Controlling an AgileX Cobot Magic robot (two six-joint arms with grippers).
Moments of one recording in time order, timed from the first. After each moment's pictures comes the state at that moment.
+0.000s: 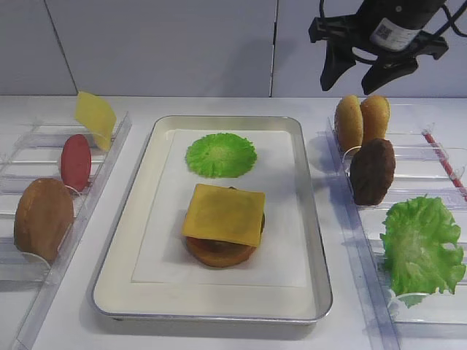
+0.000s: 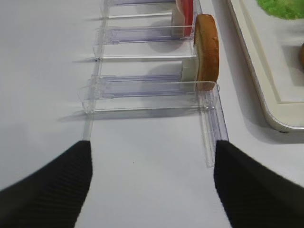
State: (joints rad) left arm -0.02 -0.02 -0.48 0.04 1.18 -0.02; right arm 0.20 1.80 -1.62 0.26 1.08 0.00
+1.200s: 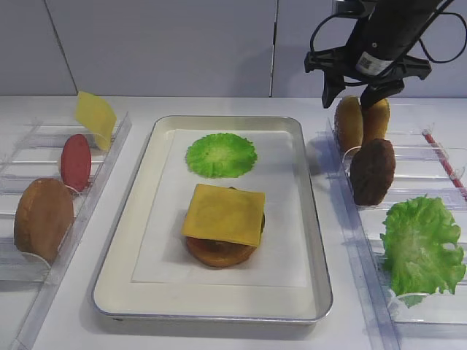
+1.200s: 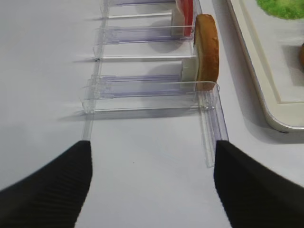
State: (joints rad) left arm -0.02 -0.02 -0.48 0.04 1.18 -0.02; right arm 0.20 1.97 -1.67 0.12 0.96 0.11
